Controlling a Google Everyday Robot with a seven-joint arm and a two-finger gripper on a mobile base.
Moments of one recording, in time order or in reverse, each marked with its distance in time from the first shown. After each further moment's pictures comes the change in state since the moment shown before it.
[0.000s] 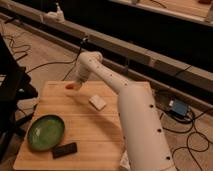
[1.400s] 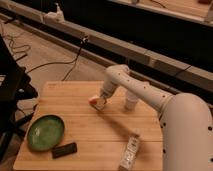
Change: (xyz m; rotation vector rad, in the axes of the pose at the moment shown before) arm 0.150 0.088 -0.022 -0.054 0.087 0.382
